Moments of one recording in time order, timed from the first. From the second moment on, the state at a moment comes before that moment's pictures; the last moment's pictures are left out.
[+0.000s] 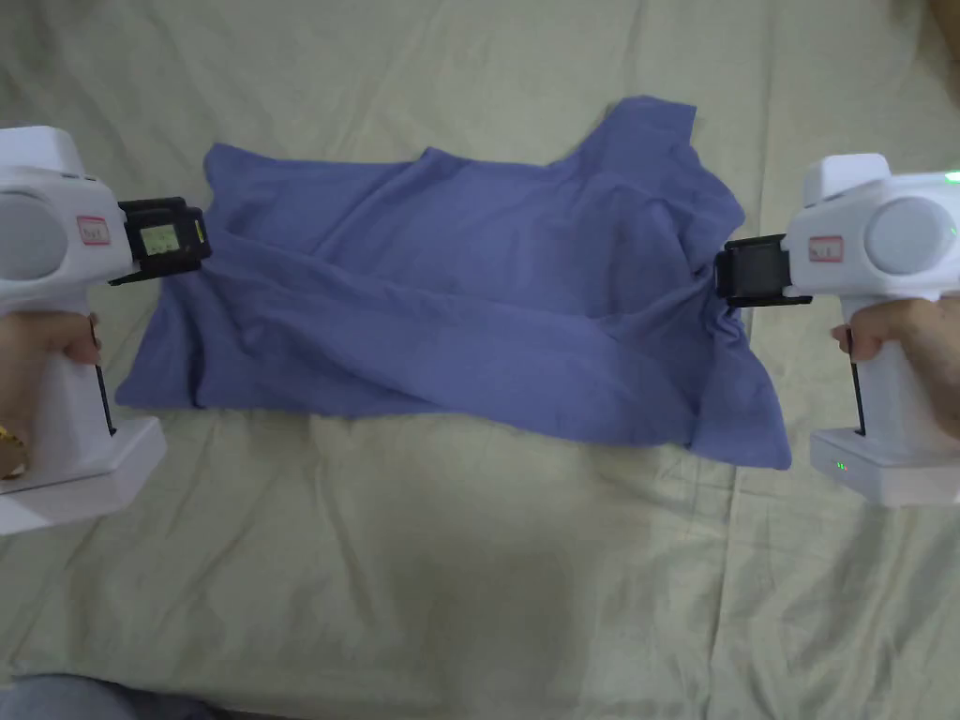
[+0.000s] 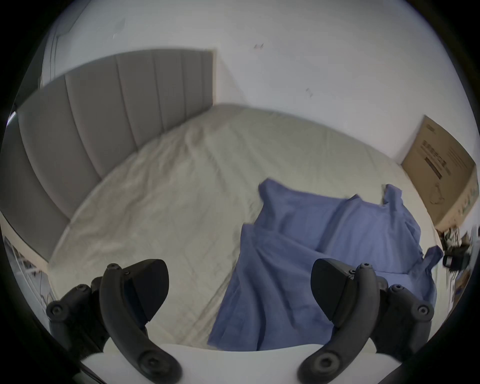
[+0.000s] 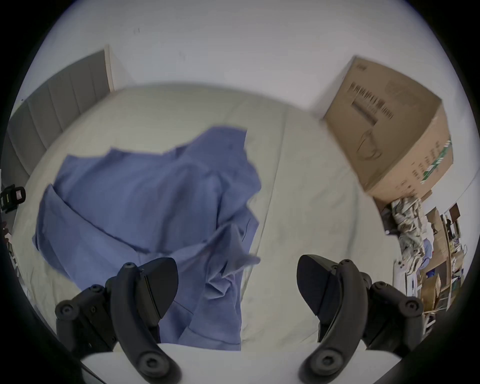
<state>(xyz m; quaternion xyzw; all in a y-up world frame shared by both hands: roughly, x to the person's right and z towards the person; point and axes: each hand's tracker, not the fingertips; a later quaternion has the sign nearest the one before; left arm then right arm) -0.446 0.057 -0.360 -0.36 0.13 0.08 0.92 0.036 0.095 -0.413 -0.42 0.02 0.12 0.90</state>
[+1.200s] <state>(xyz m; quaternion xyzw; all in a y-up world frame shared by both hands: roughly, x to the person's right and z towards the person) -0.449 0.093 -0.254 -0.41 0.09 0.11 0.90 0.035 0.139 -0.169 -0.18 0.03 0.00 0.98</state>
